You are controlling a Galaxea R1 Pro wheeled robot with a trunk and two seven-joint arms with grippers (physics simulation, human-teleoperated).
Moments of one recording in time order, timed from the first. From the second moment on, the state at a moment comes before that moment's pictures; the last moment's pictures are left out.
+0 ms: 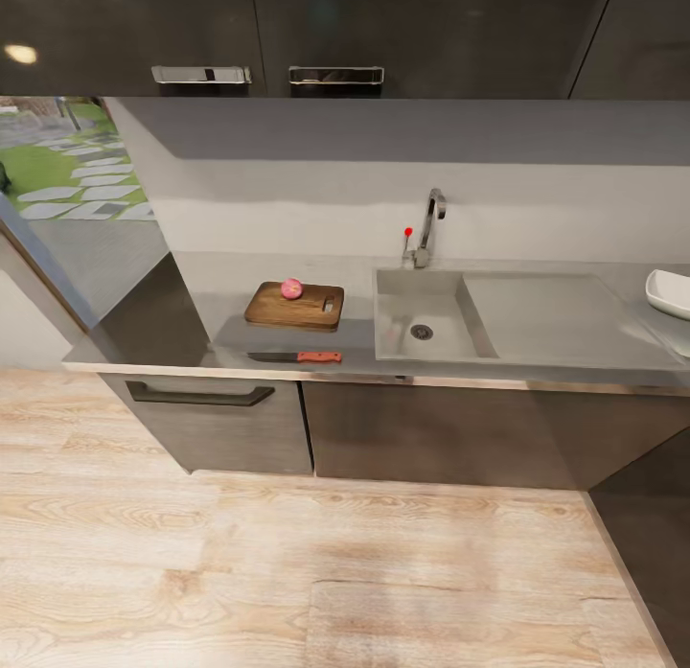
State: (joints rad) left arm -0.08 0.00 -0.20 -0.31 0.21 -0.64 0.10; right arm -0.09 0.00 -0.03 -0.32 0.16 -0.43 0.03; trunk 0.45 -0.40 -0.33
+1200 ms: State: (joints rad) left arm -0.08 0.01 -0.21 -0.25 0.22 -0.66 0.11; right arm -0.09 0.01 -0.03 -0.17 0.16 -0.43 0.03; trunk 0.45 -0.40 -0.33
